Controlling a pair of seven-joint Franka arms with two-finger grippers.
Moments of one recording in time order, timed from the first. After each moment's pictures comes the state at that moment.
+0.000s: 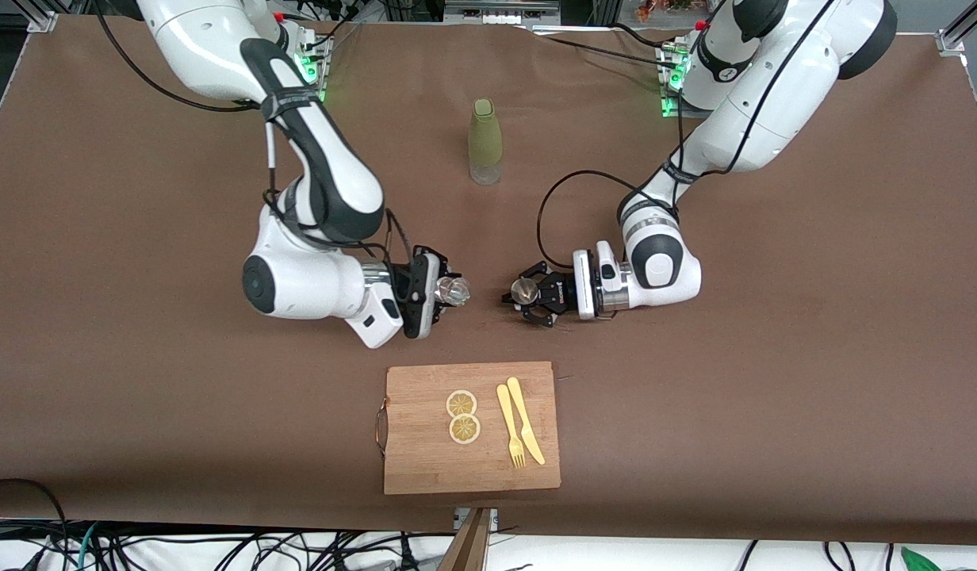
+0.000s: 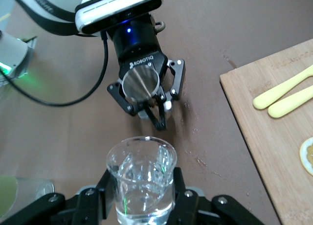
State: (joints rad) left arm -0.15 0.87 -0.34 -1.71 -1.73 2.22 2.46; right arm 0.44 0.70 0.07 -1.34 0.67 2.03 -1.11
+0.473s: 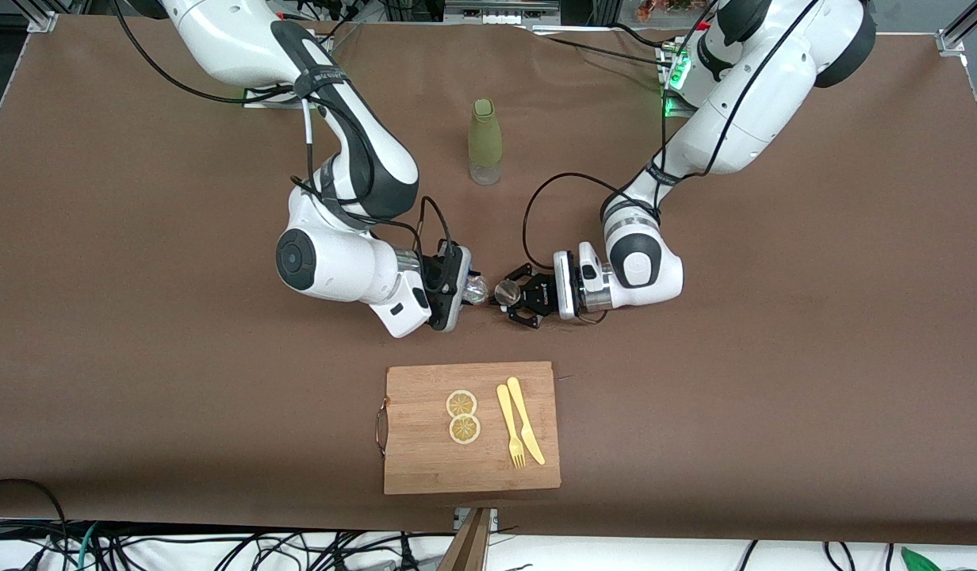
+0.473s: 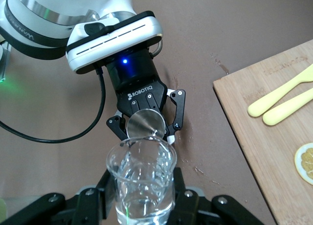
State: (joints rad) left arm -0.20 0.91 -0.34 -1.65 -1.73 2.28 2.46; right arm 0.49 0.71 0.07 -1.31 0.60 2.08 -1.00
